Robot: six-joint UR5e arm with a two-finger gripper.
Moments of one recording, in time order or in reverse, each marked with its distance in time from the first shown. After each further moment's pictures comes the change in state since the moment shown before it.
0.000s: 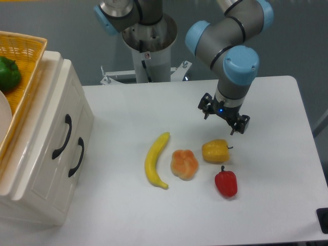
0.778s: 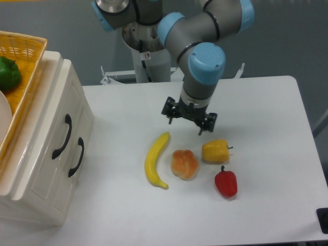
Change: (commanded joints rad) arm -0.182 0.032 0.018 -0.045 -0.129 -0.368
